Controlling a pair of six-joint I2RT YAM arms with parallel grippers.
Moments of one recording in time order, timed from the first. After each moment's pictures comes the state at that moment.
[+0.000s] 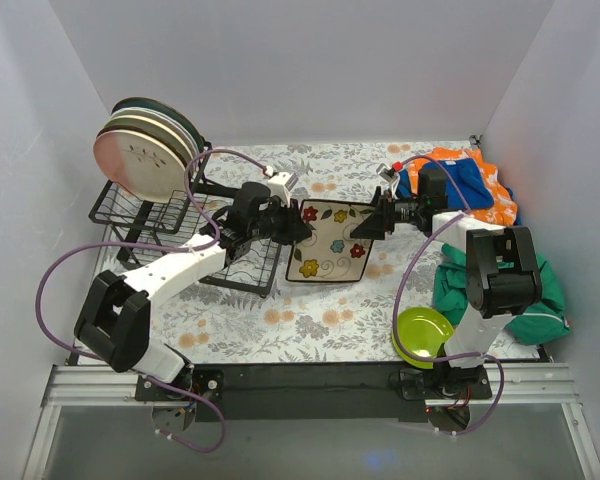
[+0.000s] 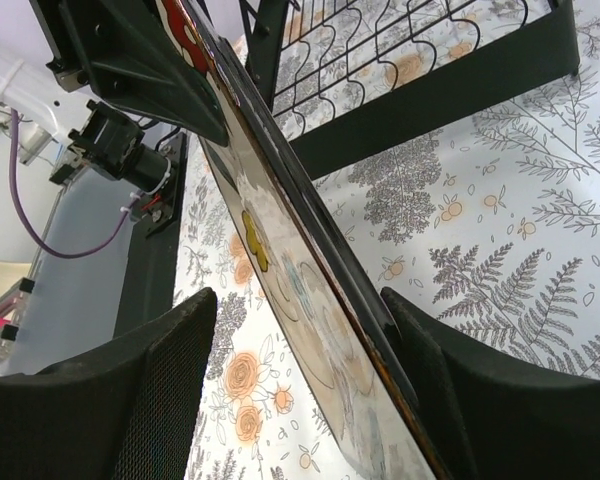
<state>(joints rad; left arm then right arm) -0.61 1.47 1.02 -0.02 0.29 -0.39 0.14 1.76 0.98 0.22 -1.41 0.08</state>
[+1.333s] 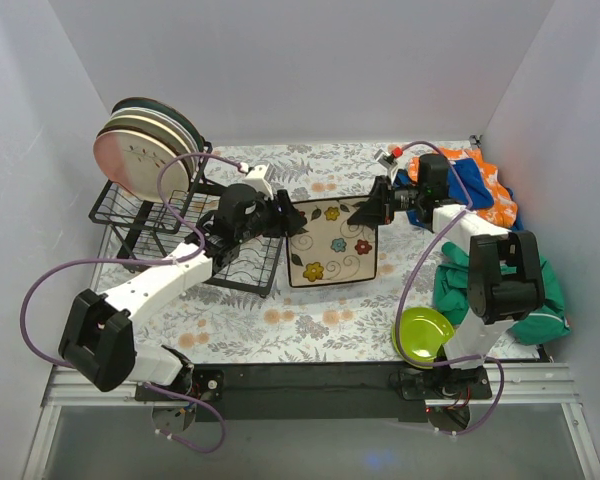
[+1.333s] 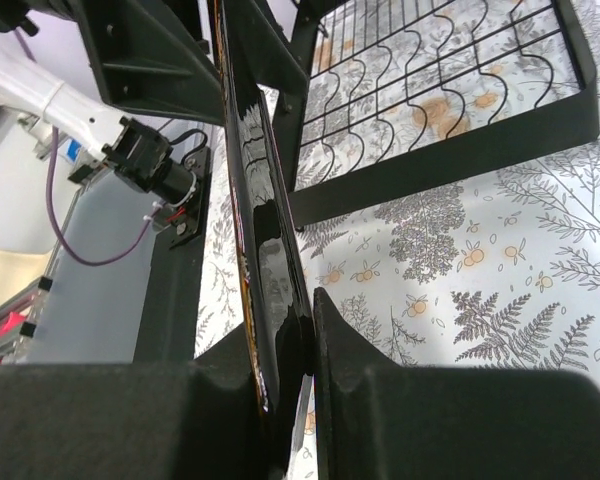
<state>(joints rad) -0.60 1.35 0.95 0.03 0.13 -0.53 0.15 1.72 1.07 0.23 -1.45 0.19</state>
